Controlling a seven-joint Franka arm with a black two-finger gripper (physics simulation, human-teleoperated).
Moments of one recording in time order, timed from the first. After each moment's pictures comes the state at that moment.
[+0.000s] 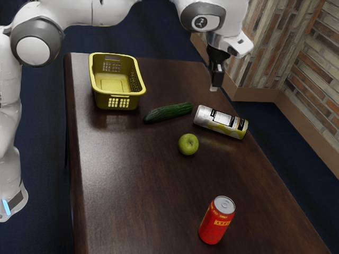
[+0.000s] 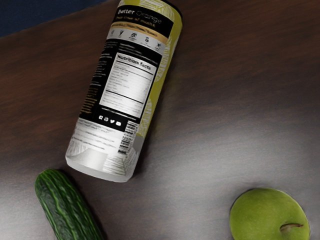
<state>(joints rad) -0.14 0.12 0.08 -1.38 0.20 1.69 0.15</state>
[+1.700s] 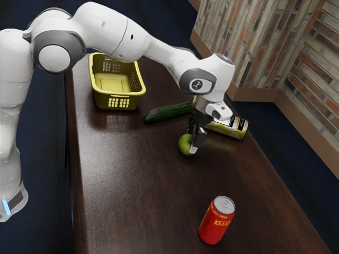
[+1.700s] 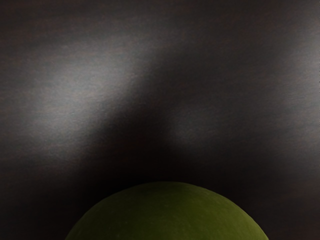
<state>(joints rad) -0.02 0.25 -0.01 -1.73 -0.09 1.88 0.20</state>
